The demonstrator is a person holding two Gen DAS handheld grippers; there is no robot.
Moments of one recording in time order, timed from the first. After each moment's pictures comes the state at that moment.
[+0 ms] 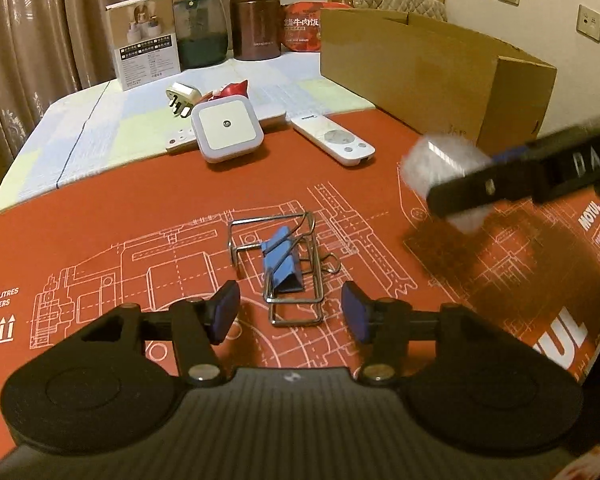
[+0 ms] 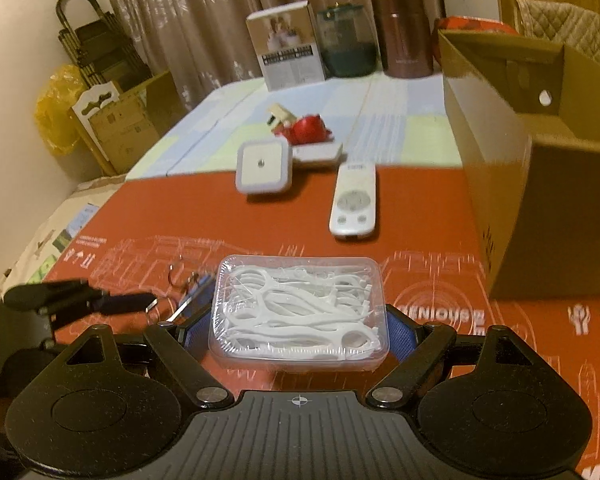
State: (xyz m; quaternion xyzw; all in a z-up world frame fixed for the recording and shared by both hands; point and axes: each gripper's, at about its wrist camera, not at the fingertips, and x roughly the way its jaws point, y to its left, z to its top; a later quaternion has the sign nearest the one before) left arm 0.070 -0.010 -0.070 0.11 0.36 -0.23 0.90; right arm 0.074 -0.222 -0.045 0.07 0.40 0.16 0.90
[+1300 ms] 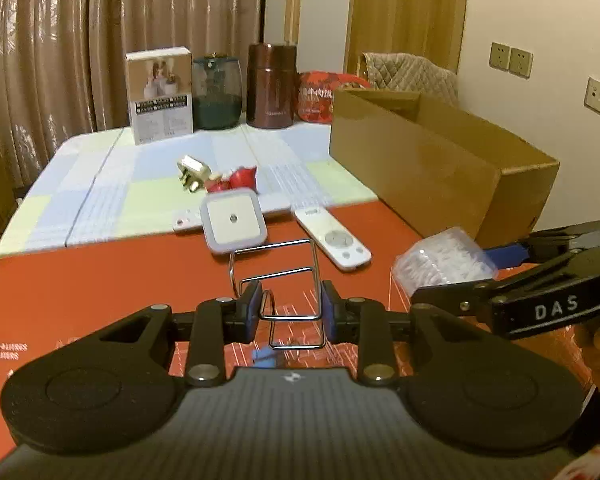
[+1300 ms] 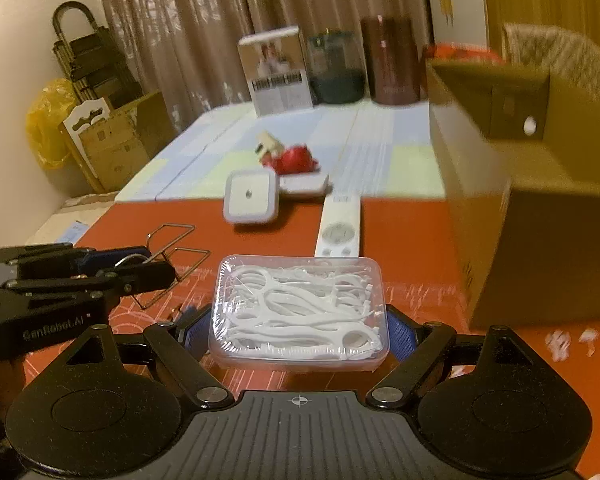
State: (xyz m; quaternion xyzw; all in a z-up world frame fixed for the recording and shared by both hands) left arm 0.089 -0.018 -0.016 0.05 0.30 -0.23 0.93; right arm 0.071 -0.224 -0.025 0.06 0.36 0.14 0.92
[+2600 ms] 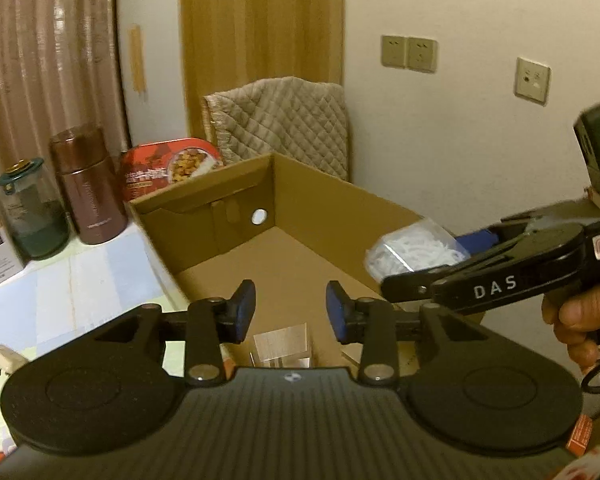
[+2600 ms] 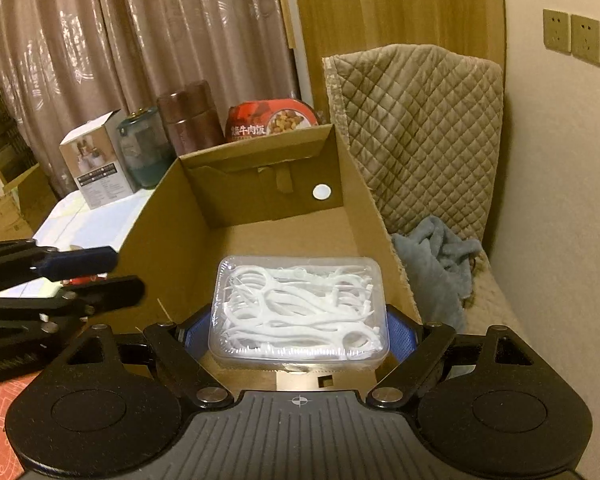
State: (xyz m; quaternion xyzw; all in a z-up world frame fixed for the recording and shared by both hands) left arm 0.195 -0.263 0.033 0.11 0.25 -0.36 0.89; right arm 0.145 -0.454 0.029 0.09 0.34 0.00 0.93
